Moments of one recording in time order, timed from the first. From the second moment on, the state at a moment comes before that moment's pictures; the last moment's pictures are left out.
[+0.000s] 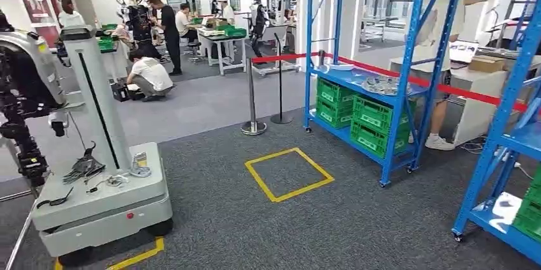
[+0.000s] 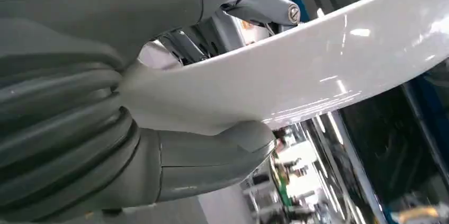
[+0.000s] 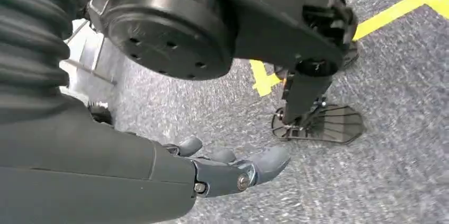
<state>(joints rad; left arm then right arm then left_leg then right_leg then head) 0.12 0.20 0.51 -1.84 0.09 -0.02 -0.65 -0.03 0.09 -0.38 -0.17 0.33 0.35 0.09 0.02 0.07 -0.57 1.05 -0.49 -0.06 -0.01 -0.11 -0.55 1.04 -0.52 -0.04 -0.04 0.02</state>
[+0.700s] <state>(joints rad) 0.11 0.23 0.50 -1.81 0.13 0.03 -0.66 -0.02 0.10 -0.38 -0.17 0.32 0.35 0.10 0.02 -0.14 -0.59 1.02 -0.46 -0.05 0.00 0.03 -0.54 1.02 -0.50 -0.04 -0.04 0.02</state>
